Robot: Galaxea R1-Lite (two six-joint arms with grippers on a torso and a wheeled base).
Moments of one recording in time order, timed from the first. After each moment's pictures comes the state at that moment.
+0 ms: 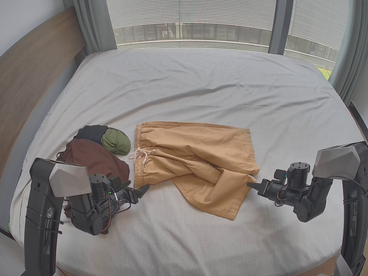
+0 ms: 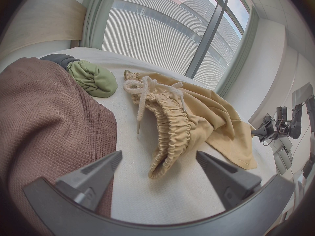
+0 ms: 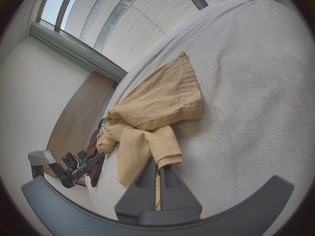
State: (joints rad) left arm -0.19 2.63 -0.76 -1.55 -0.28 -0.18; right arm 0.17 2.45 -0.65 -1.38 0.46 0.57
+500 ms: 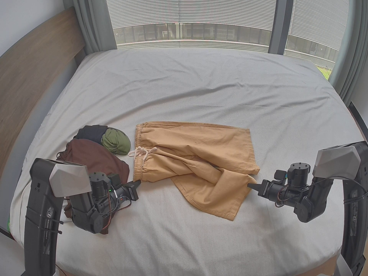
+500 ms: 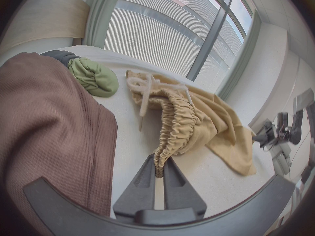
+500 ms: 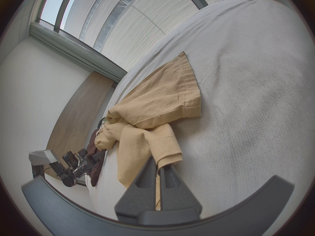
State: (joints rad) left arm -0.18 2.63 -0.79 -1.55 -0.28 -0.24; right arm 0.17 2.44 -0.64 -1.37 0.46 0.57
